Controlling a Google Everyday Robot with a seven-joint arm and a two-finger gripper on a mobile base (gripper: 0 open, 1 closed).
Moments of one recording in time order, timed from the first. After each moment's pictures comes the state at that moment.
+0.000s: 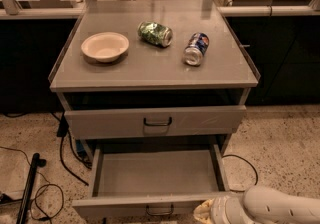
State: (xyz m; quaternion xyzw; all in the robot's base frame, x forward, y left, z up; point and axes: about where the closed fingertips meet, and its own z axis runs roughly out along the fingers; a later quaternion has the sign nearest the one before) arm 0.371 -0.147 0.402 -0.58 0.76 0.17 0.26
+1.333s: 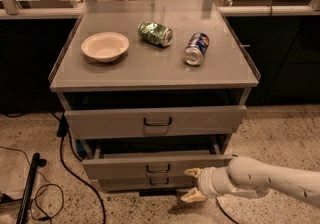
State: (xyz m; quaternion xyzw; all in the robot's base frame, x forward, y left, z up) arm 0.464 -0.115 0.413 -0.62 0.71 0.16 0.30
